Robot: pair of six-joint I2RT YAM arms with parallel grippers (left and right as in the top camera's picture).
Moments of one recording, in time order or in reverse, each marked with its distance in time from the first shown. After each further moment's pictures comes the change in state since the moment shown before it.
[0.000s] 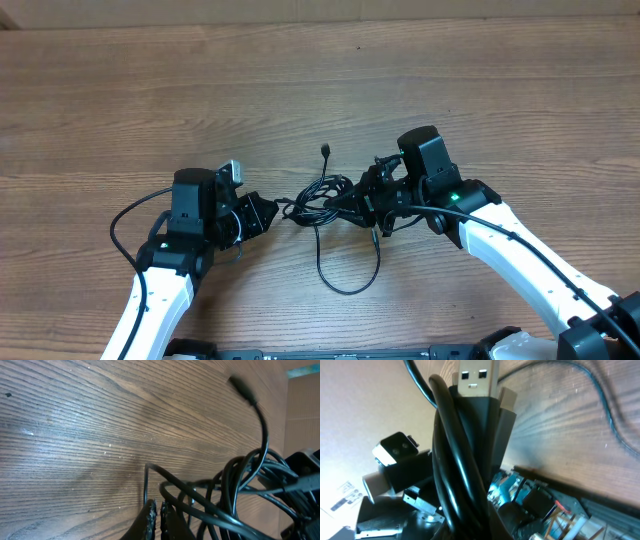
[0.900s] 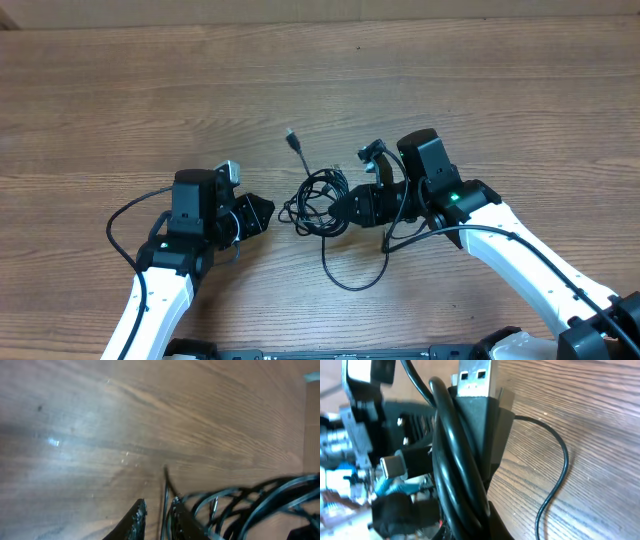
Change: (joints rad) left arm 0.000 0.000 0.000 0.000 -0.076 0.035; right arm 0.000 0.000 0.000 -0.060 0.072 -1.030
